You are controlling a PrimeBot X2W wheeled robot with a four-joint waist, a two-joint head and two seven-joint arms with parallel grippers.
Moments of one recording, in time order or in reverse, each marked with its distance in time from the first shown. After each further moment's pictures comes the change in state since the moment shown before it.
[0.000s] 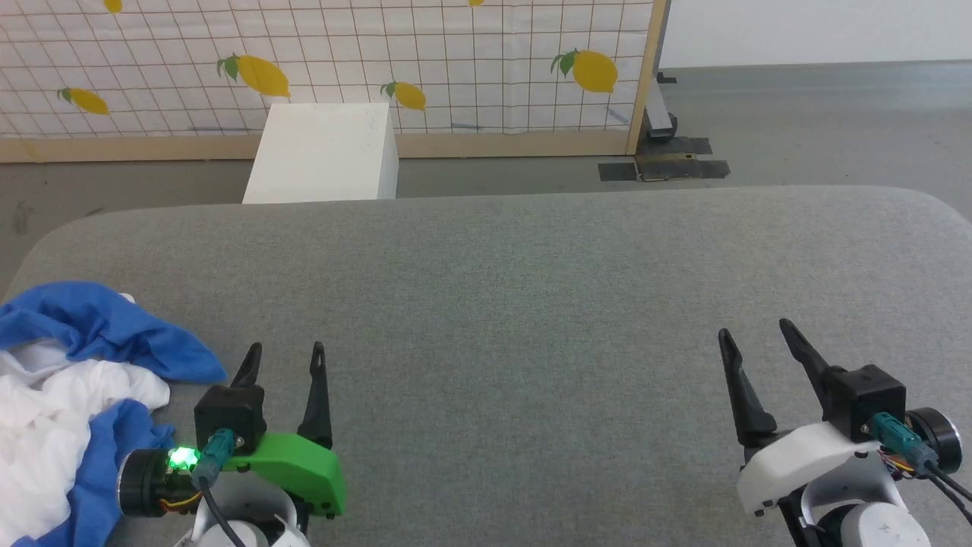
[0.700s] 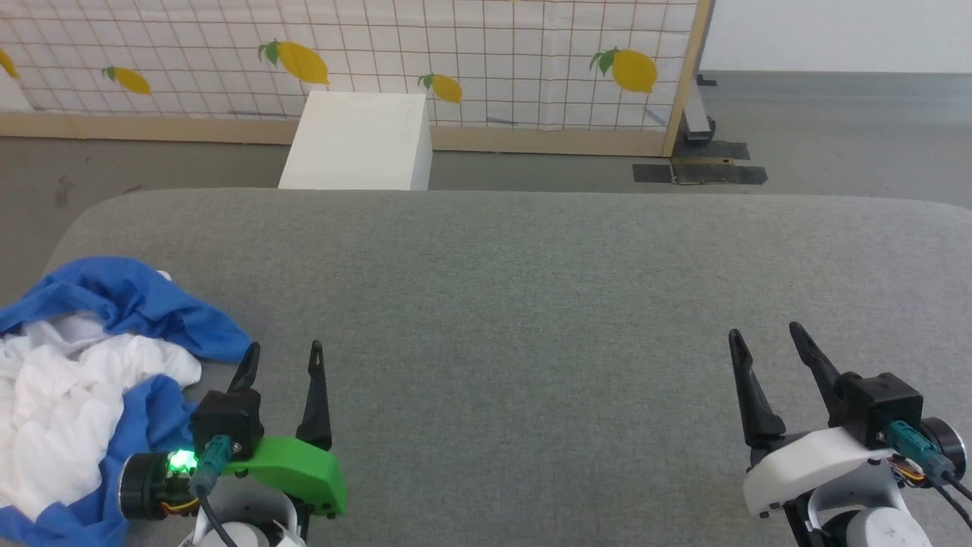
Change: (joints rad) left arm 0.000 0.000 -0.004 0.016 -0.014 0.013 -0.045; right arm 0.004 0.000 -0.015 0.022 0.046 0.000 -0.044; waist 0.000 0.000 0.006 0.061
